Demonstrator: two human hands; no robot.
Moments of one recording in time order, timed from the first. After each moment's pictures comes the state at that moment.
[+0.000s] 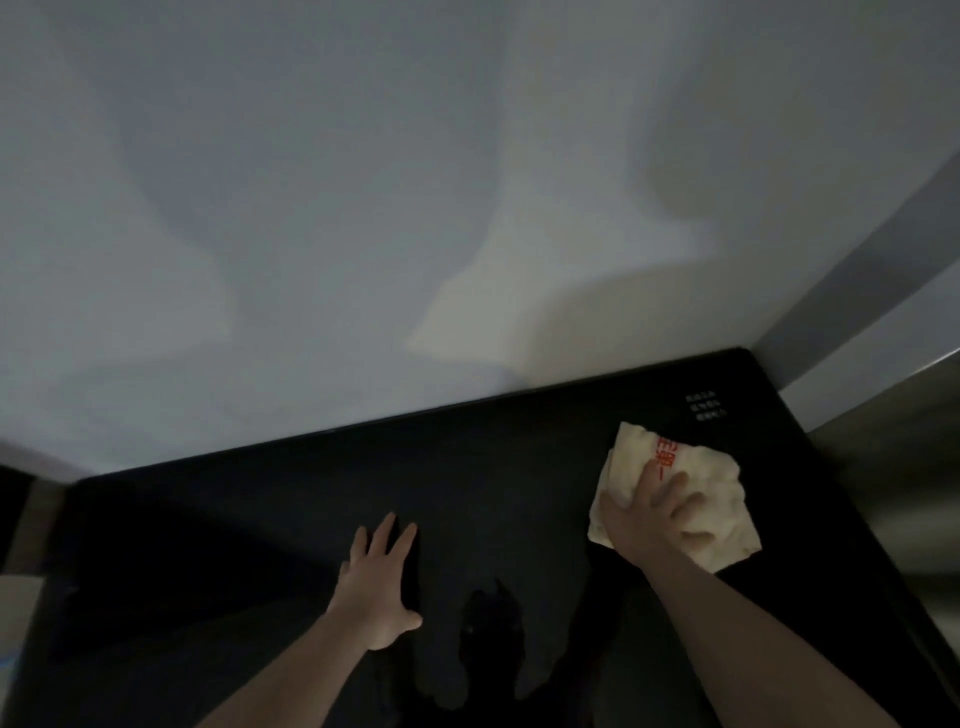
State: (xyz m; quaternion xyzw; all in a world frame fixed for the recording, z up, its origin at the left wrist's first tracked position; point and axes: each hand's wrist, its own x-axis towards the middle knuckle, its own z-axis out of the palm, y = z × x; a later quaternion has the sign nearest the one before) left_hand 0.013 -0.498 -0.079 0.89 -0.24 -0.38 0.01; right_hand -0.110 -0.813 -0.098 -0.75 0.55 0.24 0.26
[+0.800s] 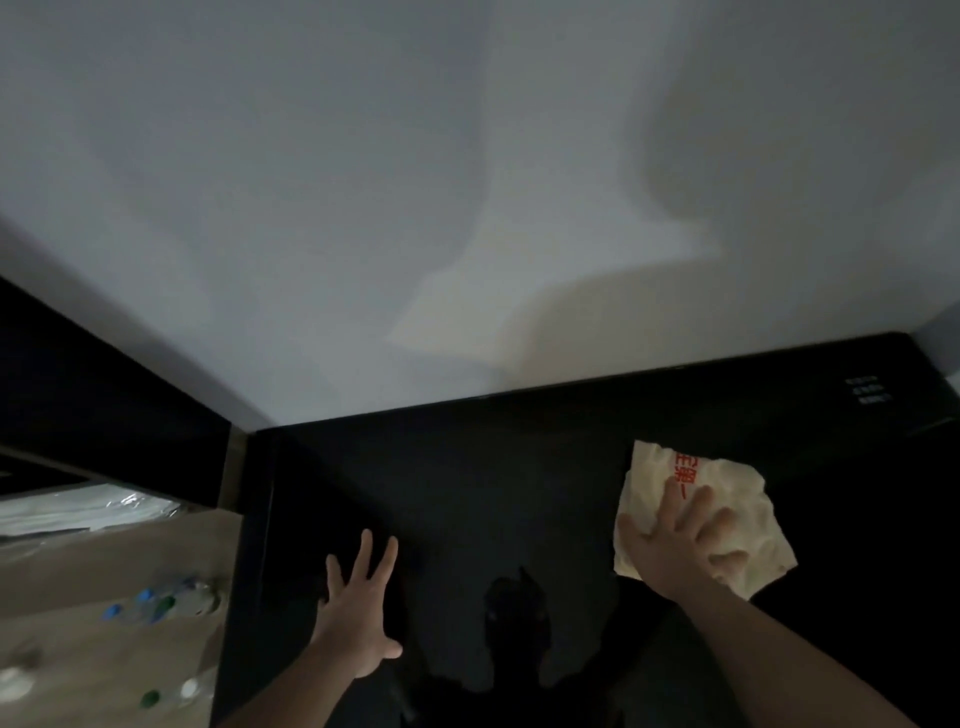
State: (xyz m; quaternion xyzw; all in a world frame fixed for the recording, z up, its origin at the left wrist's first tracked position) left_hand 0.064 -0.241 -0.086 0.91 -0.14 -0.39 -0.01; right_hand -0.058 -0.599 -0.095 -0.78 0.49 0.30 0.26
